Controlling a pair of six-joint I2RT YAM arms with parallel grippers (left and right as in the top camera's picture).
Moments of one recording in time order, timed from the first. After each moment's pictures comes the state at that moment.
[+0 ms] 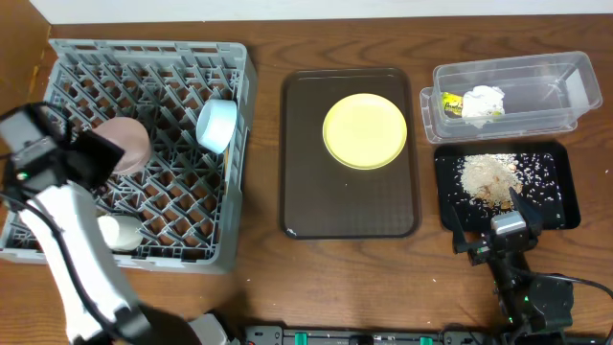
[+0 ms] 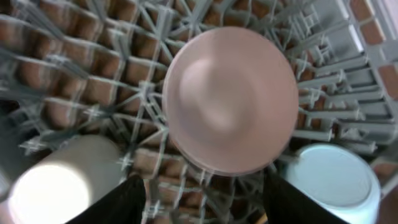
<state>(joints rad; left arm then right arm) 0.64 1.45 1.32 -0.89 0.10 -0.44 0.15 0.01 0.01 -0.06 -0.12 -0.19</state>
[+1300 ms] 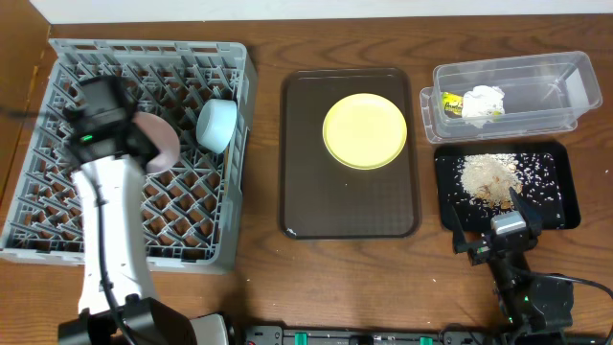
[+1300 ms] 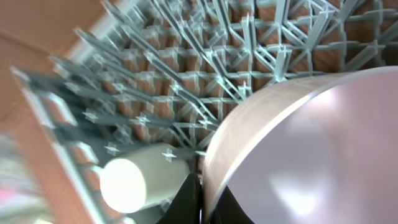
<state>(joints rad) 0.26 1.47 1.32 -0.97 -0.52 -0.37 0.15 0.01 0.01 -0.06 -0.12 -0.19</state>
